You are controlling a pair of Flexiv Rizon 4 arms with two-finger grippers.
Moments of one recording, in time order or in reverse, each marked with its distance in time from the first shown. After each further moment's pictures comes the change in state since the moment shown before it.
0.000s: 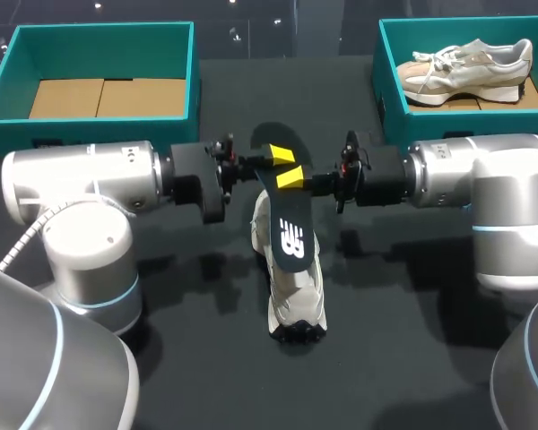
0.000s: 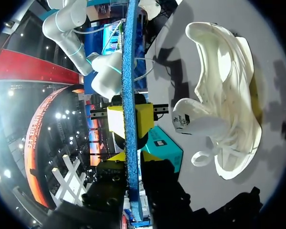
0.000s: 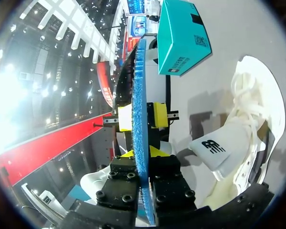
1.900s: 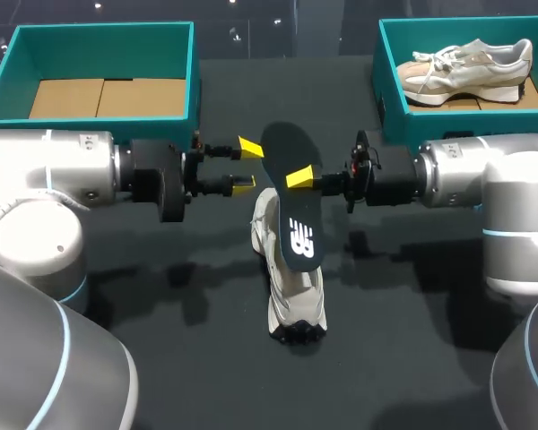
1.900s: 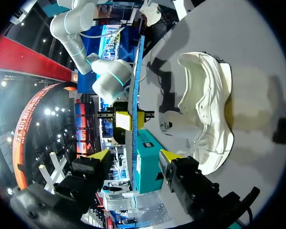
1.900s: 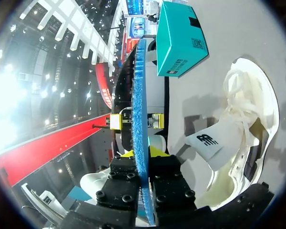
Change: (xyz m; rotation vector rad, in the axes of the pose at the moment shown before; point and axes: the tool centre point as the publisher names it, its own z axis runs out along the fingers) left arm -0.003 -0.007 -0.053 0.026 0.107 -0.078; right arm 0.002 -0.002 -0.013 -0.009 -0.012 0.002
